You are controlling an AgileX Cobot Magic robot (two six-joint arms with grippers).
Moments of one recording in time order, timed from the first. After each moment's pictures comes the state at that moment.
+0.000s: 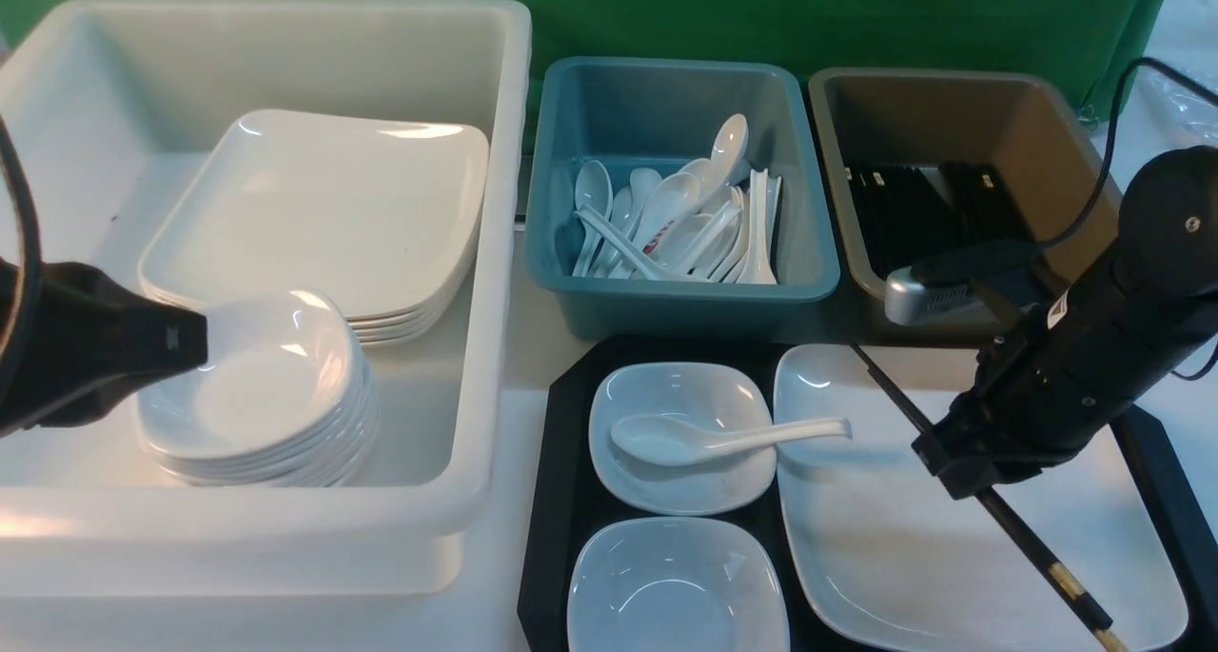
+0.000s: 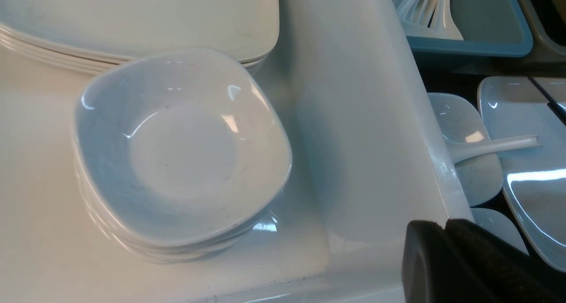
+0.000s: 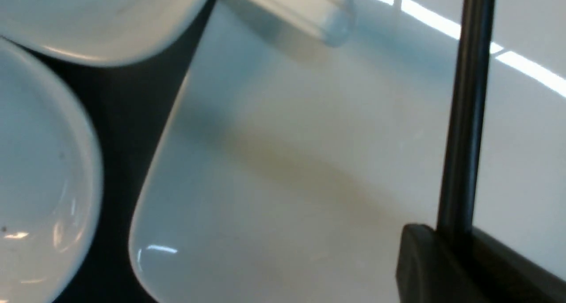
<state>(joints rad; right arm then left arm) 0.26 1.65 -1.08 0.18 0.77 -0.27 -0.03 0.87 -0.85 -0.44 0.83 0.21</state>
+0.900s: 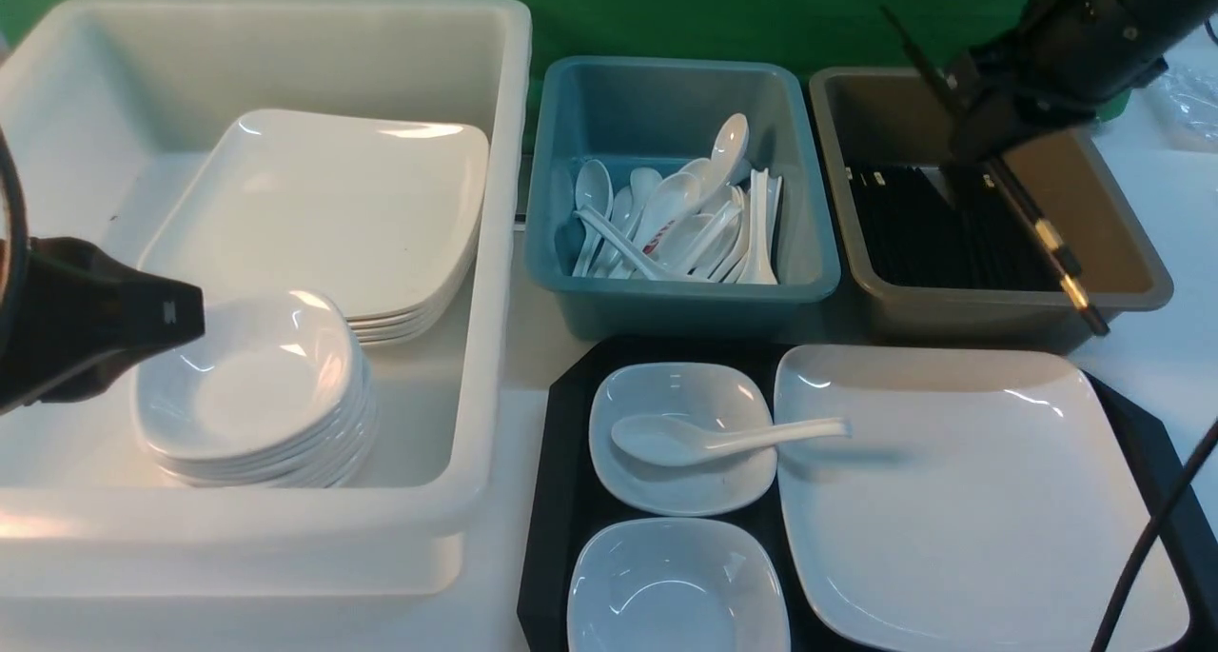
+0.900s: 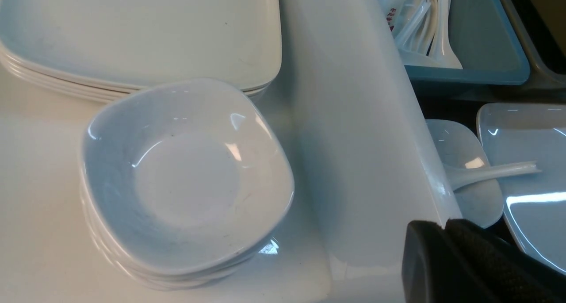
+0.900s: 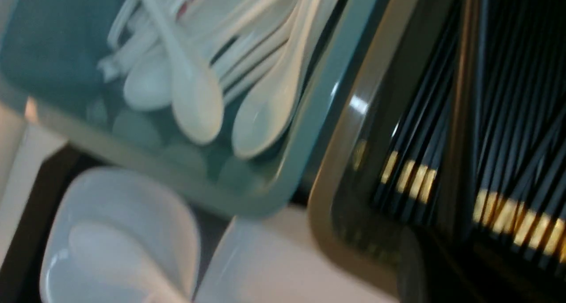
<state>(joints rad) 0.08 2.04 -2.09 0.29 1.16 -0.24 -0.03 0.87 -0.85 -0.45 0.78 0.21</state>
